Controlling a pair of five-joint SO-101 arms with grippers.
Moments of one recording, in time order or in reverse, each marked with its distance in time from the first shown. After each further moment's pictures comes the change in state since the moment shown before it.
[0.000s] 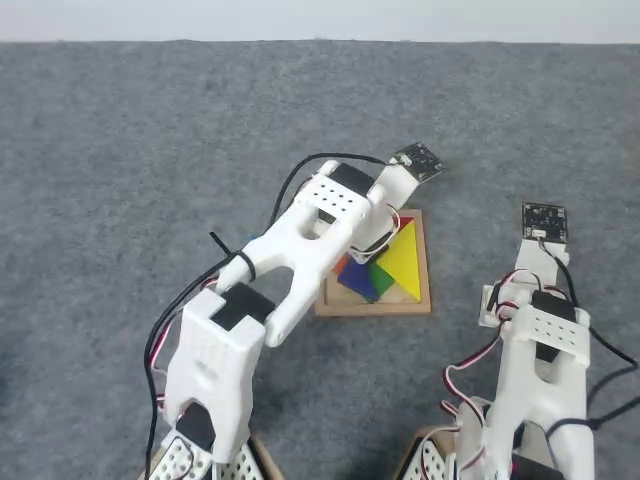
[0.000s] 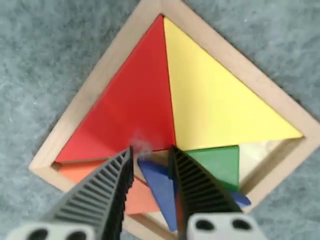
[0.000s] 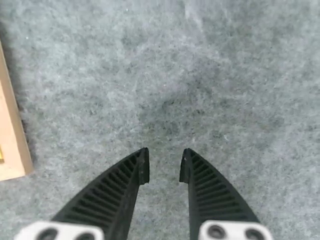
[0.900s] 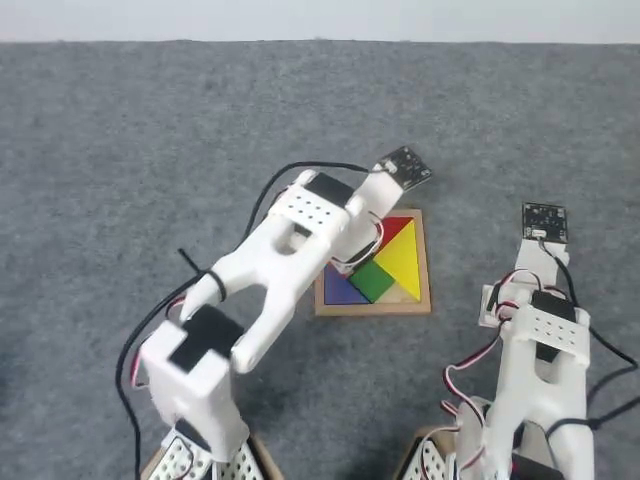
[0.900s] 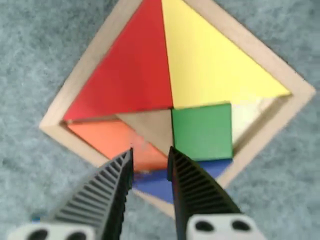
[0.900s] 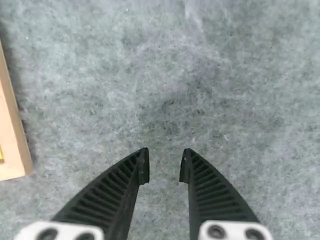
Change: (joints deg) left arm -0.9 -15.9 16.8 -2.8 -2.0; right arm 0.0 0.0 0.0 0.0 0.0
